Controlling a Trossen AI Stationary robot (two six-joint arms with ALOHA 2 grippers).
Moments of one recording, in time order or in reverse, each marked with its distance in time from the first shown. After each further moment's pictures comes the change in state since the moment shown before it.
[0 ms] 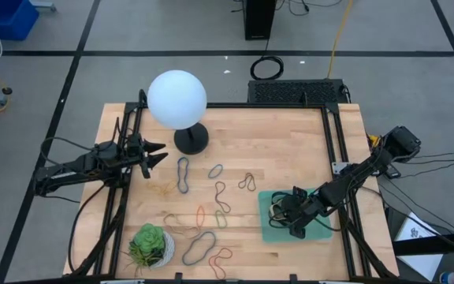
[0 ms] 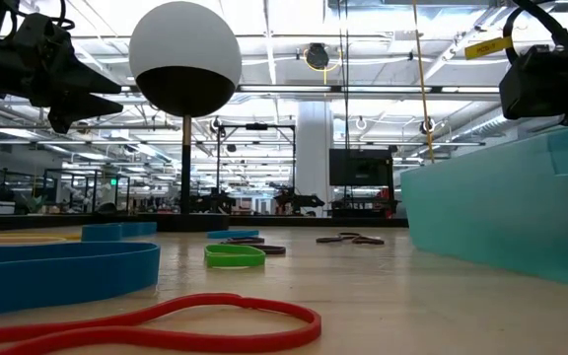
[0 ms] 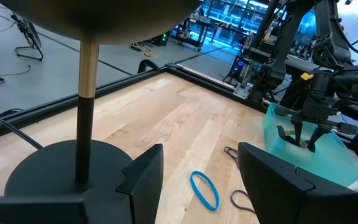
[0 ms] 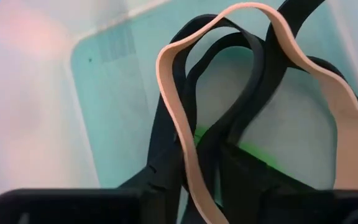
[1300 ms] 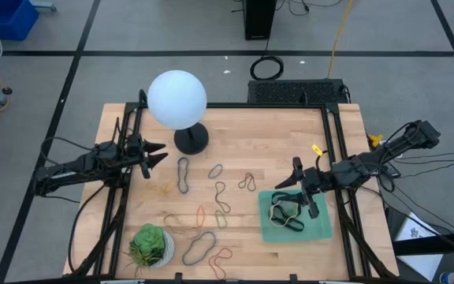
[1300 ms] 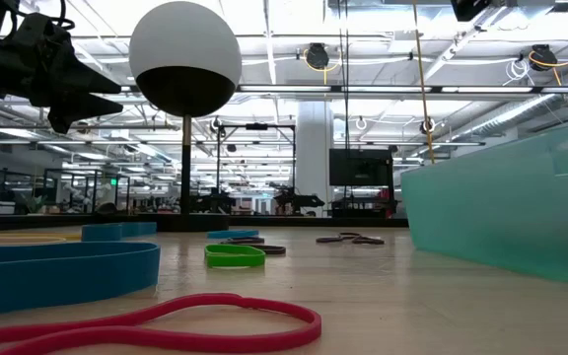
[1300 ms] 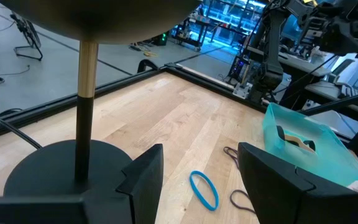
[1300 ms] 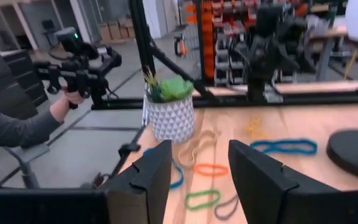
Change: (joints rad) left arm 0.000 0.000 0.000 0.000 0.002 -0.001; right arm -0.141 -0.545 0.000 0.463 0.130 -0.682
